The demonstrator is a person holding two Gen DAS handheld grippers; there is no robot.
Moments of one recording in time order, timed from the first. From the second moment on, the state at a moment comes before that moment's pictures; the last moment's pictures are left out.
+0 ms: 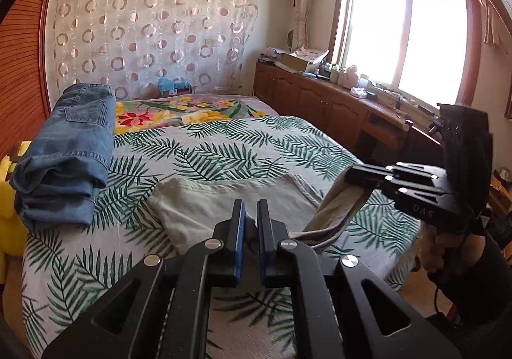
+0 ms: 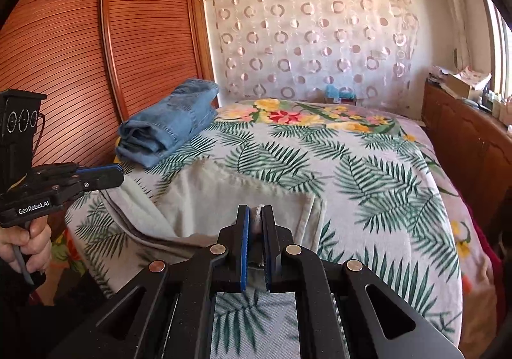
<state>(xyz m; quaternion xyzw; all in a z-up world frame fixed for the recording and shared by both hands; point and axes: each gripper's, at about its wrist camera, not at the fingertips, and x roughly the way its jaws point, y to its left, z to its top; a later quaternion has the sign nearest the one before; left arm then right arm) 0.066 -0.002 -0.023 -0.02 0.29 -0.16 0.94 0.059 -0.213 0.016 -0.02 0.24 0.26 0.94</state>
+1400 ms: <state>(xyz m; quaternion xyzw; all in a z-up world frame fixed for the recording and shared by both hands) 0.126 0.005 -0.053 -0.02 0.32 -0.12 0.94 0.149 -0.180 -0.001 -0.01 0.29 0.22 0.93</state>
